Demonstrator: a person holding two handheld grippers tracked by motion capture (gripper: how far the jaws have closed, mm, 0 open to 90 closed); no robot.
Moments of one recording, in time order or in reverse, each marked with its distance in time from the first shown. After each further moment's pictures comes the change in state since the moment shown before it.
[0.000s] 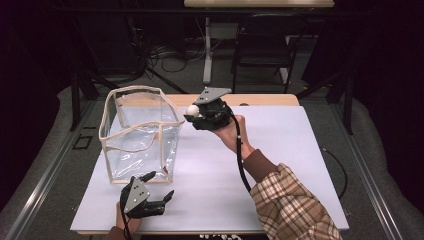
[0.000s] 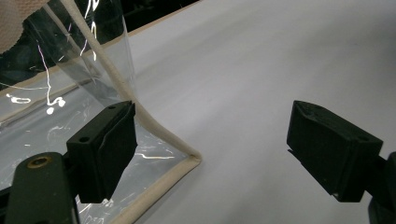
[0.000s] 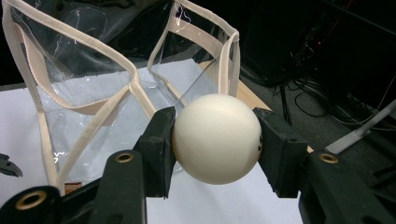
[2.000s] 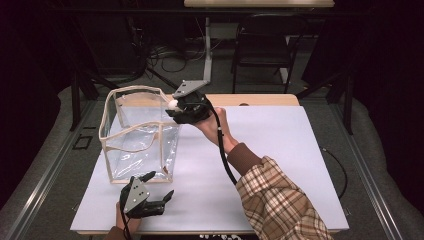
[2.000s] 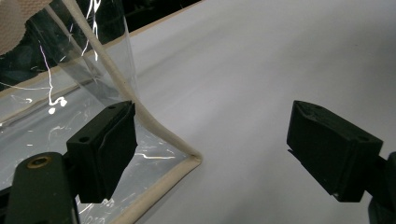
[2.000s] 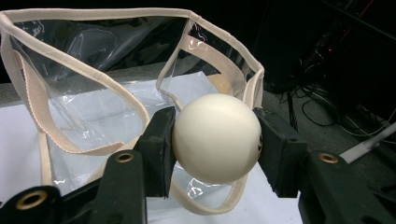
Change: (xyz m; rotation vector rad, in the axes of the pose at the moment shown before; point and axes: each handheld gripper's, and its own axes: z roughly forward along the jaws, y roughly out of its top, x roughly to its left) left arm 0.000 0.000 -0.001 0.000 -0.001 -0.001; right arm 0.014 0.035 0.038 0.012 0.027 -0.032
